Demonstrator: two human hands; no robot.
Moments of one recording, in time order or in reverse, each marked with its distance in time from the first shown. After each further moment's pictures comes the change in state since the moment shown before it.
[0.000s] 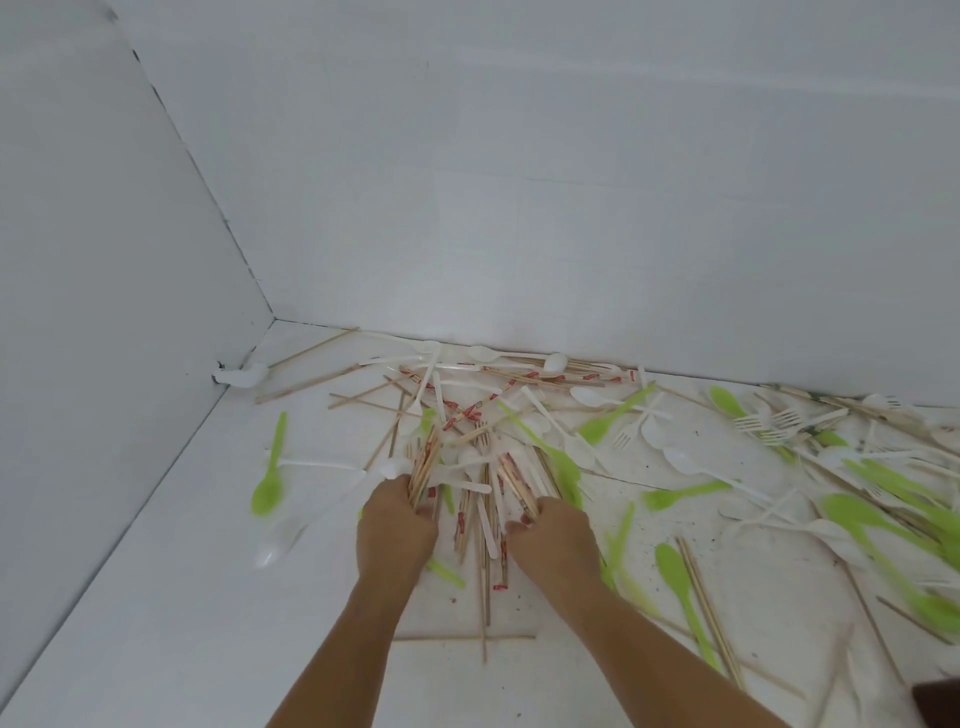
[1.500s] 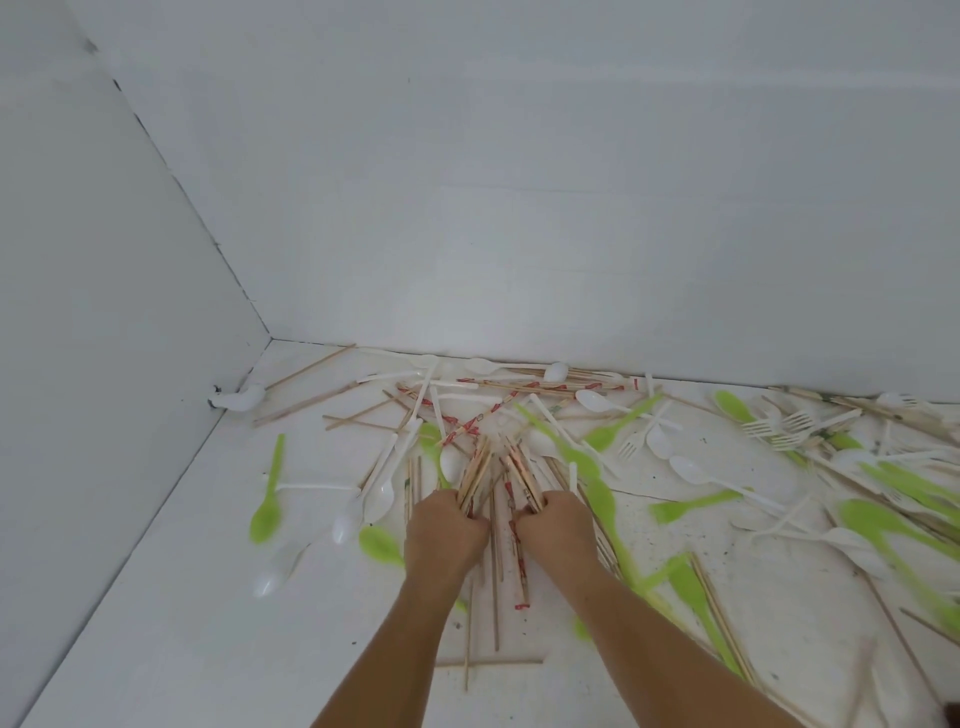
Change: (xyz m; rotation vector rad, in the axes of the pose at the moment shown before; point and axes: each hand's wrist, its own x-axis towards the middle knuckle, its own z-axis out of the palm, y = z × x) left_hand 0.004 0.047 0.027 0.049 -0.191 -0.056; right_hand 0.043 -0.003 0.007 0.209 -0.012 0.020
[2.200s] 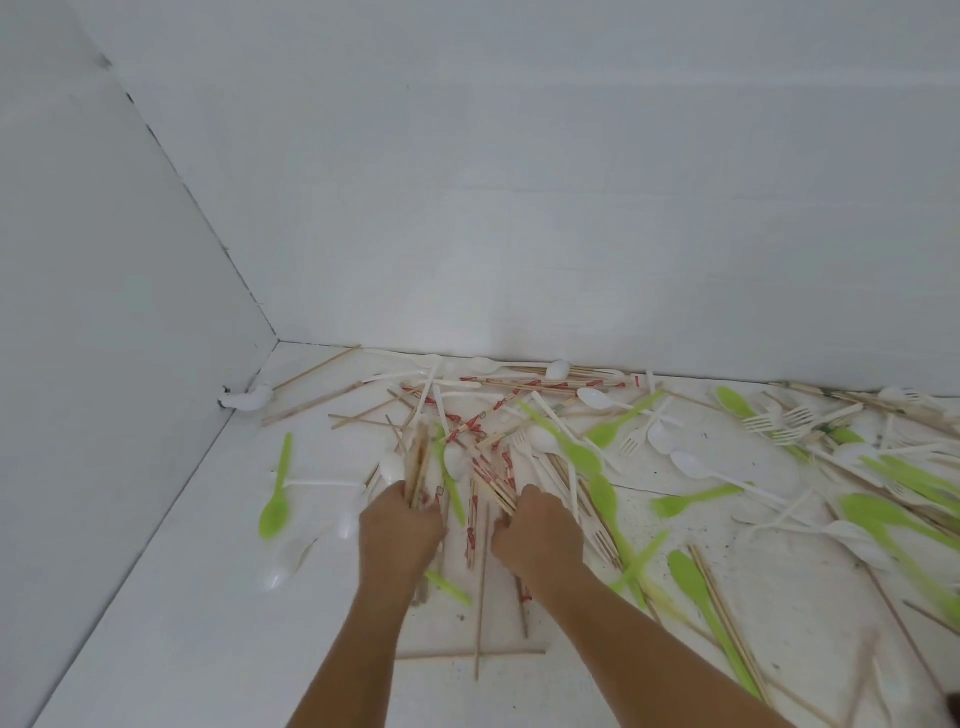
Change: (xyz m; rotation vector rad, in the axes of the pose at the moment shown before) left_hand -0.007 -0.025 -0.043 -0.104 0.187 -0.012; right_hand -0.021 -0.018 0.011 -0.450 -0.008 -0.161
